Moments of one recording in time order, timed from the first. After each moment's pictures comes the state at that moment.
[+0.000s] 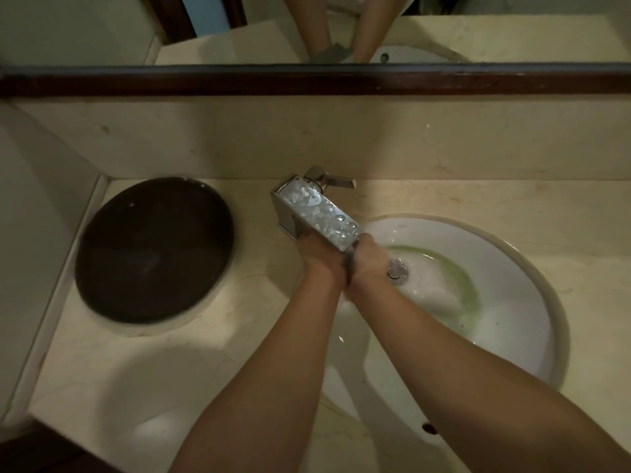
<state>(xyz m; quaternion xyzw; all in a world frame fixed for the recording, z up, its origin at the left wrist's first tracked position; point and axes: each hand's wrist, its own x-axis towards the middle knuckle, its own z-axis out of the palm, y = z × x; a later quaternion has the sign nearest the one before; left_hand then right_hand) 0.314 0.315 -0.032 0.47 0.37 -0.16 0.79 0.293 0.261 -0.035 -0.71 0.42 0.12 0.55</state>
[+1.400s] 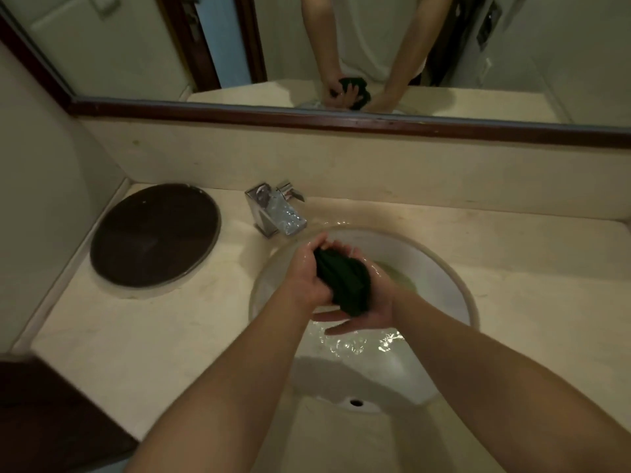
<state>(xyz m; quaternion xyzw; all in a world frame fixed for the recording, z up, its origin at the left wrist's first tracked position) 0.215 0.265 0.048 0.27 0.30 -0.24 0.88 0.201 0.132 0.004 -0.39 0.20 0.52 0.73</state>
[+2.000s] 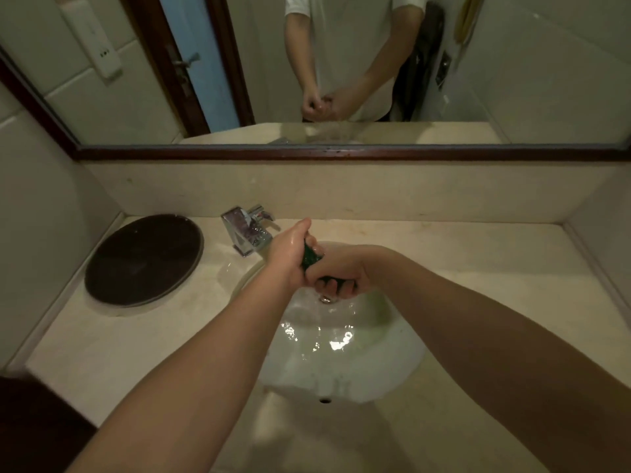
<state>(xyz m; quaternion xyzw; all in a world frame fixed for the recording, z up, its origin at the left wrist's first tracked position) 0.201 0.220 0.118 0.52 0.24 -0.13 0.81 0.199 0.109 0.118 -0.72 0.02 0.51 0.48</state>
